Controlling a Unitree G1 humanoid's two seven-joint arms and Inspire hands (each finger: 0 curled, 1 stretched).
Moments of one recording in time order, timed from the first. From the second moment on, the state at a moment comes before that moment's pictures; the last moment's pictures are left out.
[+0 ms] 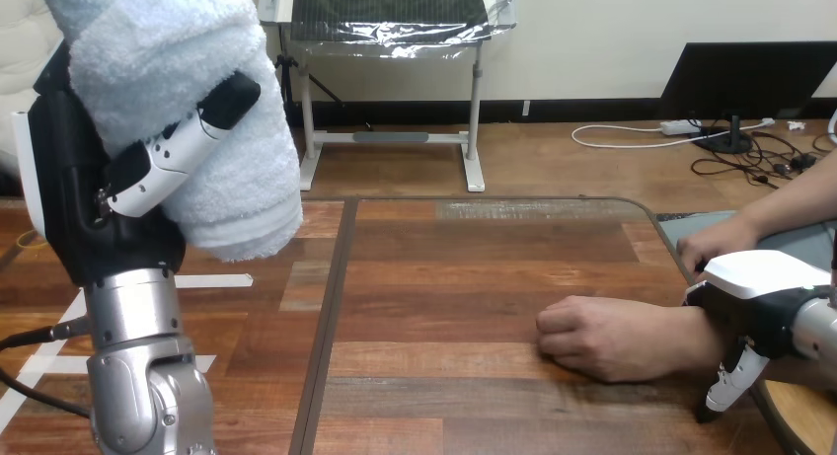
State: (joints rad) left arm -0.13 -0.02 0.18 -0.17 -0.31 -0.35 -0.02; right arm -0.34 -0.86 0.34 0.42 -0.77 -0.07 0.39
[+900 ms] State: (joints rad) left arm -0.13 -0.02 0.18 -0.17 -0.31 -0.35 -0.02; right arm -0.34 -0.86 0.34 0.43 -0.76 -0.07 0.39
